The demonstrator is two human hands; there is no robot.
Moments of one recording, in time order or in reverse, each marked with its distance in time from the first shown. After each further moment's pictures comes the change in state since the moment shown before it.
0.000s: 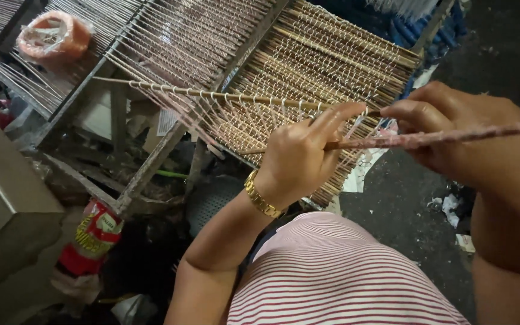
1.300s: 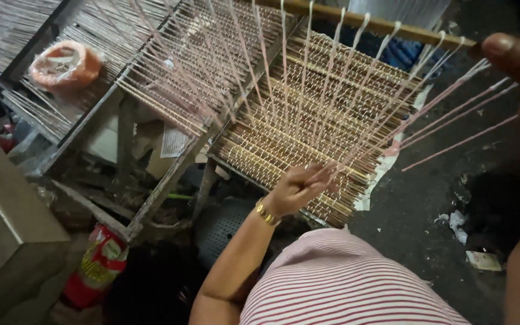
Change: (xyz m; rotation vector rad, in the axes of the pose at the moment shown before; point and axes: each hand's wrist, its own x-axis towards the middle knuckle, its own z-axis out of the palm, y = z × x) left_hand -0.092 -0.112 0.079 -1.231 0.034 0.060; right_hand 0.001 0.049 -0.003 0.124 0.224 0.150
